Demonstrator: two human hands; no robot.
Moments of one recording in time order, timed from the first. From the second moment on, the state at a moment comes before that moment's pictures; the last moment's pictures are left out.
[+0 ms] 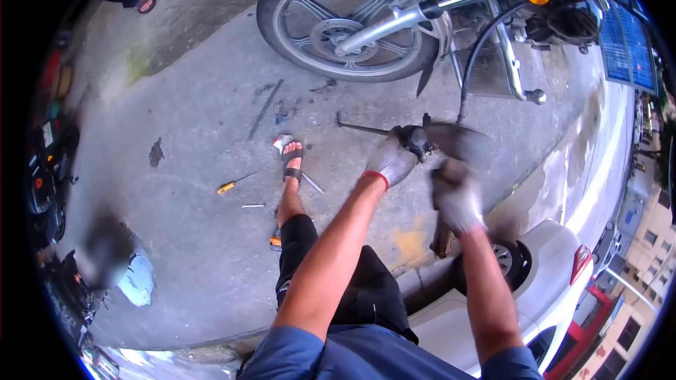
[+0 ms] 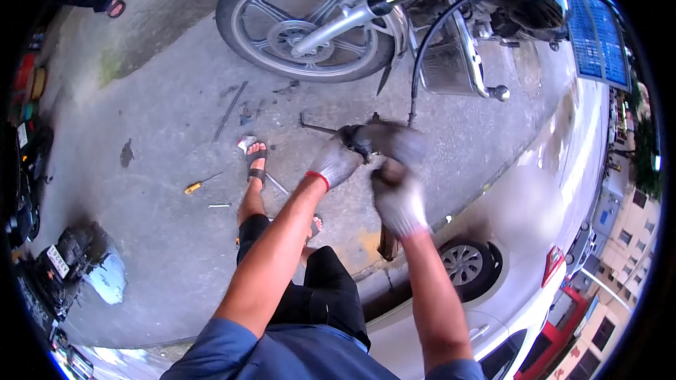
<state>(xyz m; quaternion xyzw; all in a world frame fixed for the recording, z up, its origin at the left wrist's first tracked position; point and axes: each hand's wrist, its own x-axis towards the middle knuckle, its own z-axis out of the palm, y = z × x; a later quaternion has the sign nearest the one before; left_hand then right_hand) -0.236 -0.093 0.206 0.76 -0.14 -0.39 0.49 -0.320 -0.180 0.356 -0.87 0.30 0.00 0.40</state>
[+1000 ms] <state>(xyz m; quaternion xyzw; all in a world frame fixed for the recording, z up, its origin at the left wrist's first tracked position) -0.257 -0.092 0.198 0.76 -0.15 -0.36 0.53 -0.348 -0.182 0.378 -0.89 0.32 -0.06 0.32</state>
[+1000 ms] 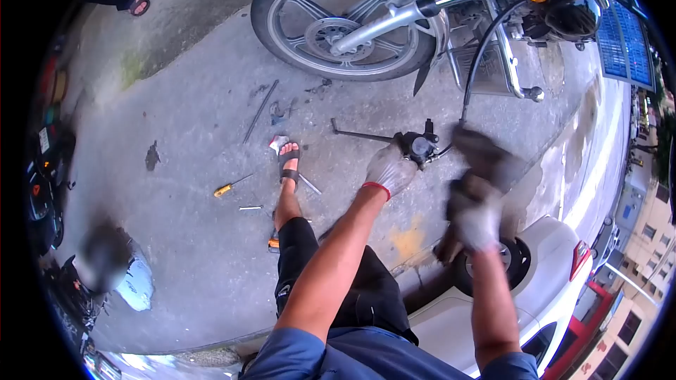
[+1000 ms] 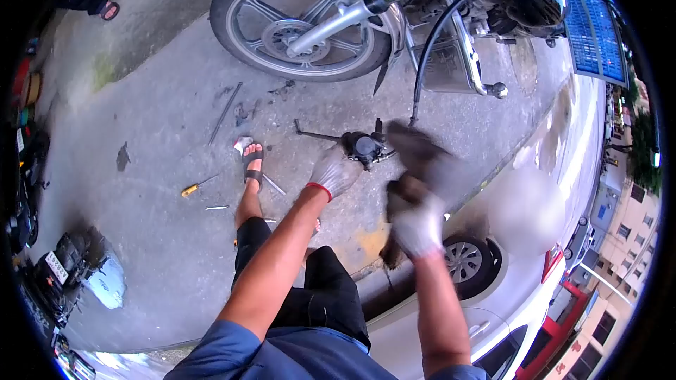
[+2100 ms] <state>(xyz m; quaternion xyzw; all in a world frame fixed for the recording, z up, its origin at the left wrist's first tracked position) -0.273 -0.078 0.209 0.81 -0.14 -0.30 0.48 -0.291 -0.181 0.298 -0.81 0.35 0.01 0.46</state>
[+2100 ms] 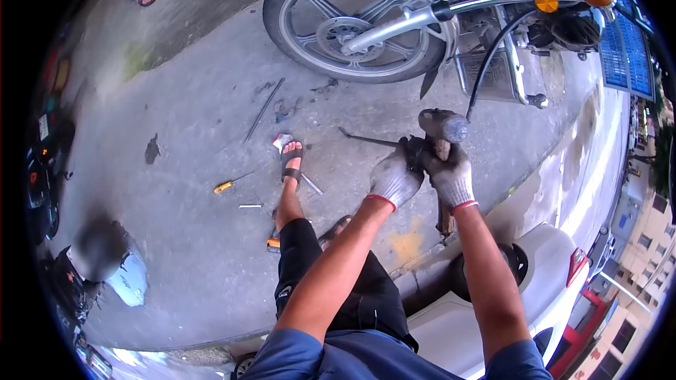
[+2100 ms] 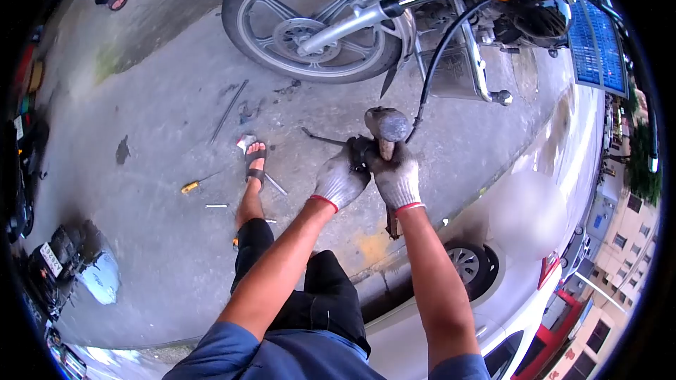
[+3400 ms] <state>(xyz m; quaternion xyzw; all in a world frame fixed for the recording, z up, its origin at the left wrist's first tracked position) -0.243 -0.073 0.240 0.76 -0.11 -0.46 0.45 -0.335 -0.169 0.362 -0.87 0.34 0.04 0.36</state>
